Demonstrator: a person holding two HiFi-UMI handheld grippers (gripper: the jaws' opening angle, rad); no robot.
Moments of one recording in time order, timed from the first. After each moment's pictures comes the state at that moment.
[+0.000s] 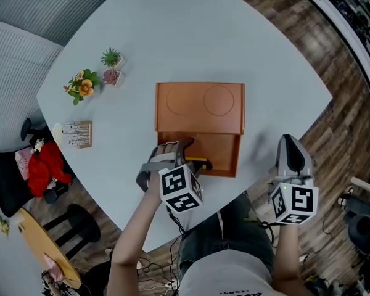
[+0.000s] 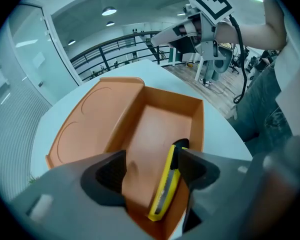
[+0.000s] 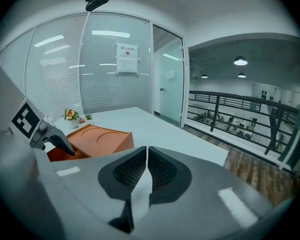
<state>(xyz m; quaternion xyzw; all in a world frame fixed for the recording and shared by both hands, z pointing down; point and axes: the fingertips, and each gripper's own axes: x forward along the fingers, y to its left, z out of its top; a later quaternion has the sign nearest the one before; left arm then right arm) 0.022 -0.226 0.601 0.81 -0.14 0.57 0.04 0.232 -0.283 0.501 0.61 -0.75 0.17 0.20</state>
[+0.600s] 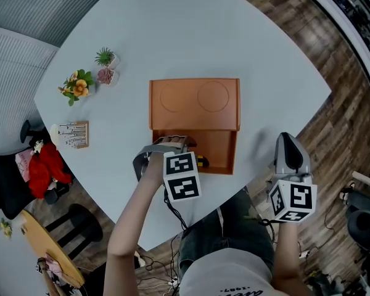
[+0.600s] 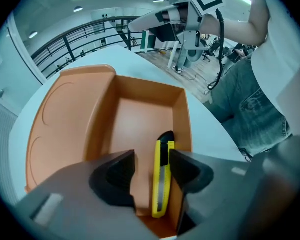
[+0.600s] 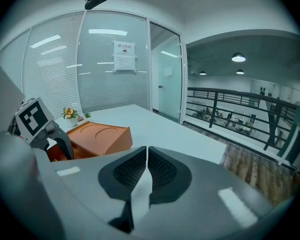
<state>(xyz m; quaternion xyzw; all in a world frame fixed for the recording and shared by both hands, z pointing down) 0.028 -0.203 0.618 0.78 0.04 0.63 0.05 0.240 -0.275 0.515 0.61 -0.74 0.19 0.20</state>
